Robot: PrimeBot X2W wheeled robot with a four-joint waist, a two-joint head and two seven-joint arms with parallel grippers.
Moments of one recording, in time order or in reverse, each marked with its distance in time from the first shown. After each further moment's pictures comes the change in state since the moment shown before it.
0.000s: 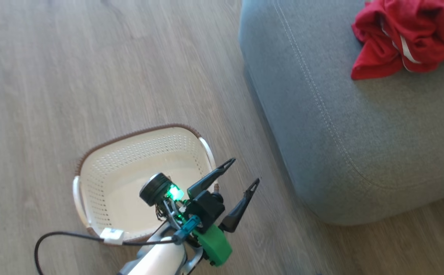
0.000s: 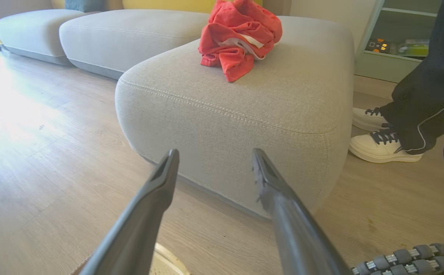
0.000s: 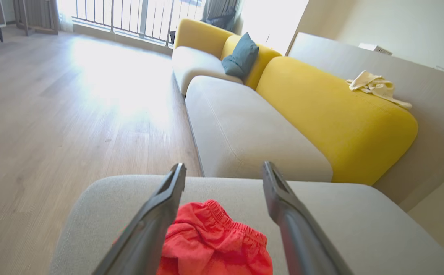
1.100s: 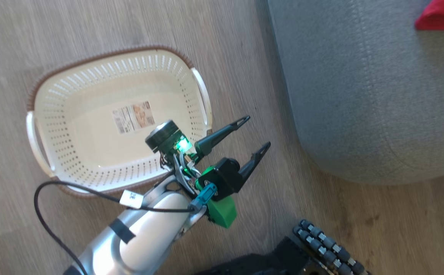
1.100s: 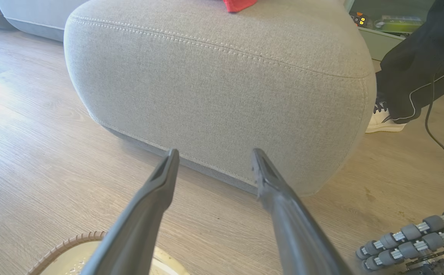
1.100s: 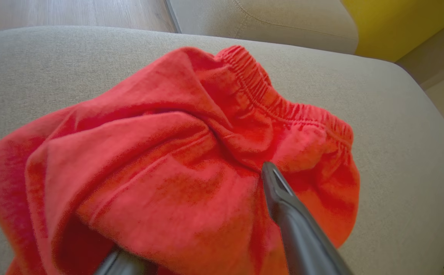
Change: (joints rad) left arm -0.287 0.072 -0.167 0.037 0.035 0.033 0.000; right arm -0.069 0.124 -0.428 0.233 -0.286 0.000 0.241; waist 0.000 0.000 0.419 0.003
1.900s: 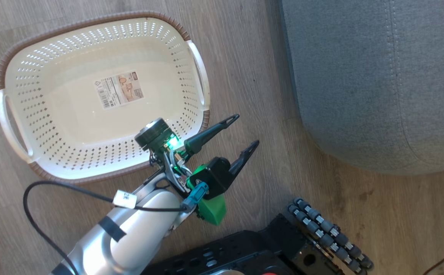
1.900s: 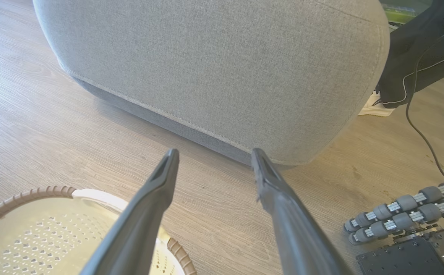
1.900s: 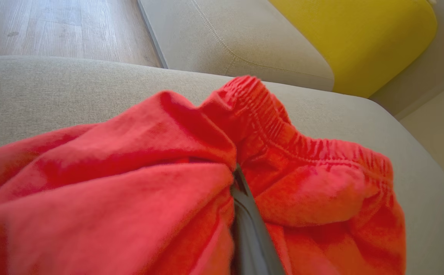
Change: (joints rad) left arm 0.001 0.039 0.008 -0.003 0.026 -0.007 0.000; right arm -0.012 0.083 -0.418 0.004 -0.347 0.000 -0.247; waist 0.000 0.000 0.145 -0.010
